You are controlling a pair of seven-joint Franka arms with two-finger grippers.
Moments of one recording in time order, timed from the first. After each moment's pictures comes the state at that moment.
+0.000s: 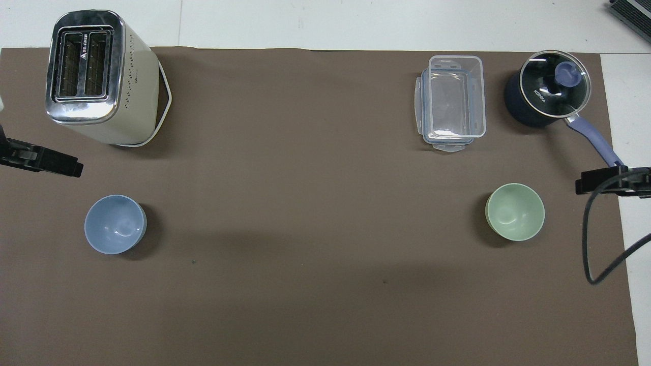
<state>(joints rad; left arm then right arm) -0.07 0.01 0.03 -1.56 -0.05 1.57 0.23 0.00 -0.13 -0.02 -1.66 -0.02 1.56 0.06</state>
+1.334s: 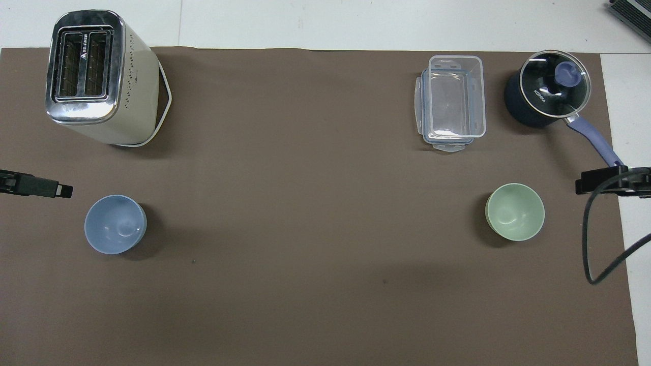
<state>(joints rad) 0.18 -0.02 0.04 -1.94 -0.26 1.82 0.51 0.00 -0.13 -0.02 -1.66 -0.02 1.56 0.06</state>
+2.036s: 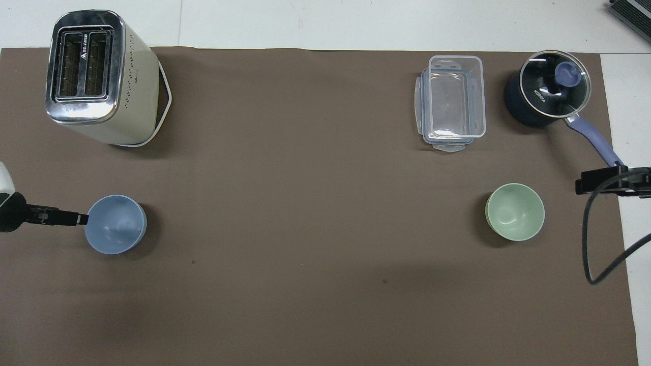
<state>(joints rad) 0.24 0.02 0.05 -2.17 -0.26 2.06 0.61 0.00 -0.13 -0.02 -1.66 -0.02 1.56 0.06</state>
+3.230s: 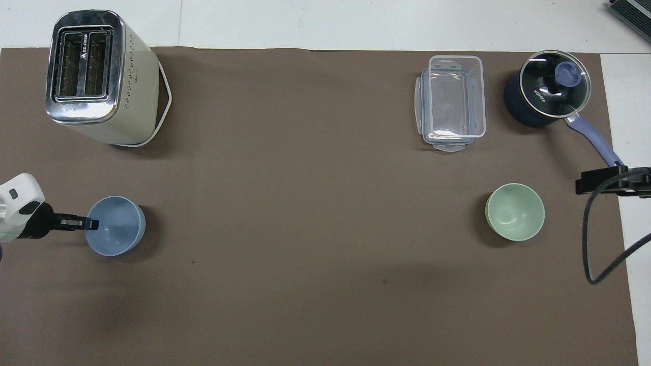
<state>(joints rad) 0.24 0.07 0.04 -2.26 -0.32 2.18 0.61 0.00 -0.13 -0.02 -1.66 -0.02 1.56 0.06</state>
